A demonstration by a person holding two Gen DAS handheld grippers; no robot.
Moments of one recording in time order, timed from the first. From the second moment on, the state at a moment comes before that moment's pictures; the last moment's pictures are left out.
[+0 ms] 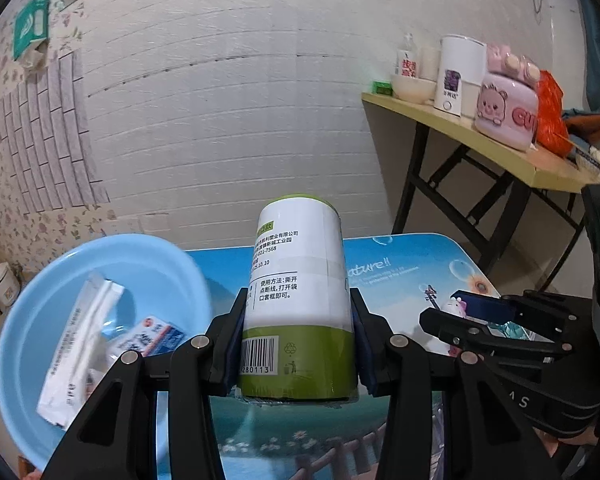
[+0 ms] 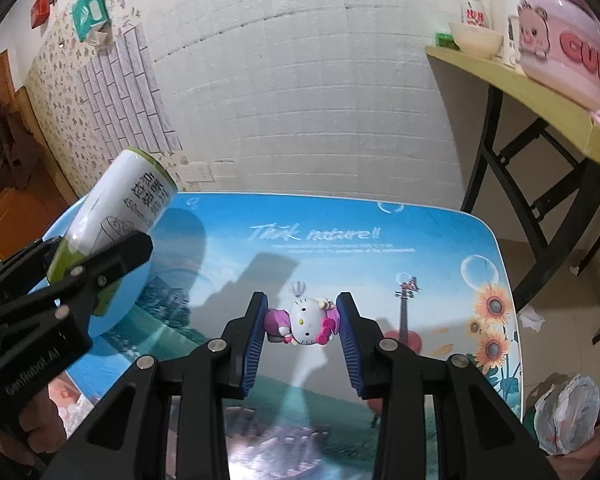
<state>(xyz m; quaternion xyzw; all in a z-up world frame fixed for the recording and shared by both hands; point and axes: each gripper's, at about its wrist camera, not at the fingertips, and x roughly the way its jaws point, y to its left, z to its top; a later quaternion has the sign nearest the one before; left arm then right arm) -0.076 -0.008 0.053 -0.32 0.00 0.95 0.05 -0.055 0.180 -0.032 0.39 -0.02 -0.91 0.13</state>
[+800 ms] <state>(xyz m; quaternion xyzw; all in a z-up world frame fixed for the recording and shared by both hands) -0.040 -0.119 0.089 -0.29 -0.01 0.96 -0.01 -0.041 0.081 0.006 0.35 0.01 -0.91 0.20</state>
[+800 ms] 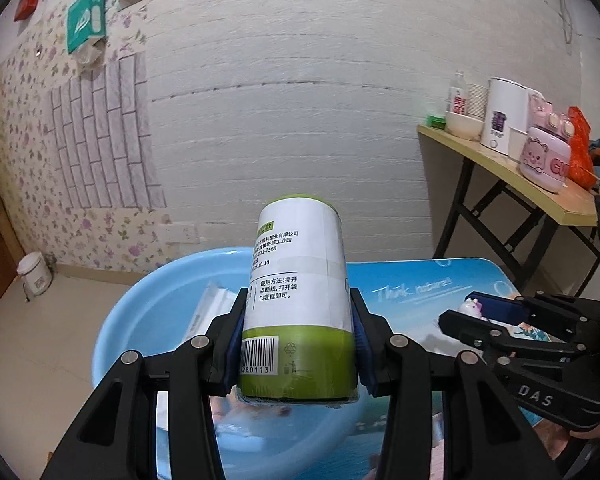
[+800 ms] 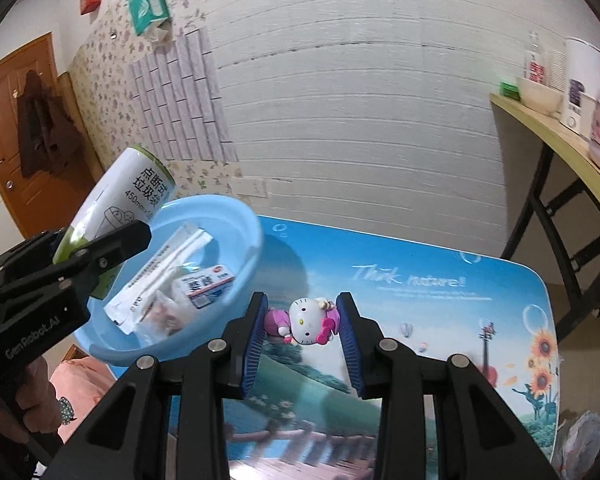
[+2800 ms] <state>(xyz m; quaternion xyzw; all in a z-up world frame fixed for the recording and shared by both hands) -0.052 -0.246 0.041 -0.31 -0.07 0.95 -0.06 -0.073 -0.059 -0.022 0.37 0.09 -0.87 0.30</state>
